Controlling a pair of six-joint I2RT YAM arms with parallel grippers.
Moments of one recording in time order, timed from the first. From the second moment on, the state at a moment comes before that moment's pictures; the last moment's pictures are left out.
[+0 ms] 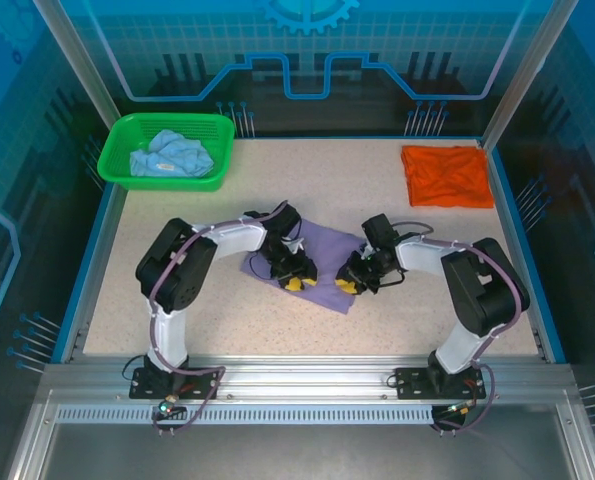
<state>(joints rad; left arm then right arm) -0.56 1.96 1.22 -0.65 0.64 -0.67 0.39 1.70 0.81 -0.40 -0.59 0.98</state>
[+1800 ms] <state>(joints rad) -0.29 1.52 1.32 -0.75 0.29 -0.65 0.33 1.68 1.01 -0.56 -0.49 0.61</state>
